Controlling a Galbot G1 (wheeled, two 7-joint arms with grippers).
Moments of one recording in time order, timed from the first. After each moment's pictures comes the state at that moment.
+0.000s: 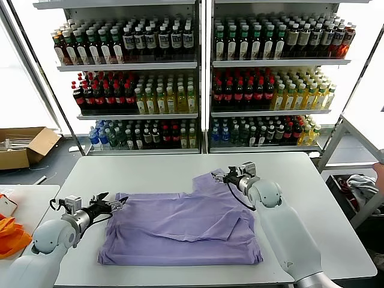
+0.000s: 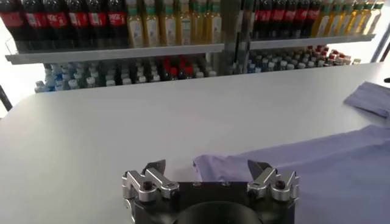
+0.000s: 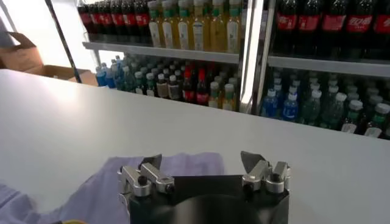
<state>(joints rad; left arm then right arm) 1.01 -0.92 -0.42 -1.52 -0.58 0.50 0.25 -0.55 1.32 0.16 1.19 0.31 -0.58 -0.24</state>
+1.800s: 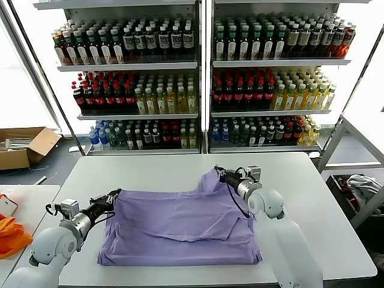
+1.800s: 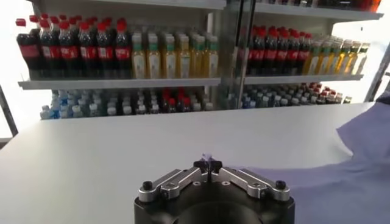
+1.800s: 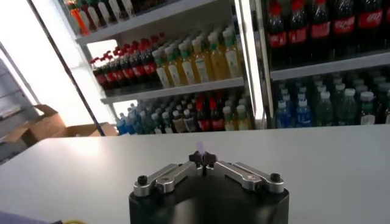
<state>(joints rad) 1.19 -0.93 -0.53 -1.77 -0.65 0.44 0.14 -0.83 1.30 0.30 1.65 0.57 -0.58 -0.10</state>
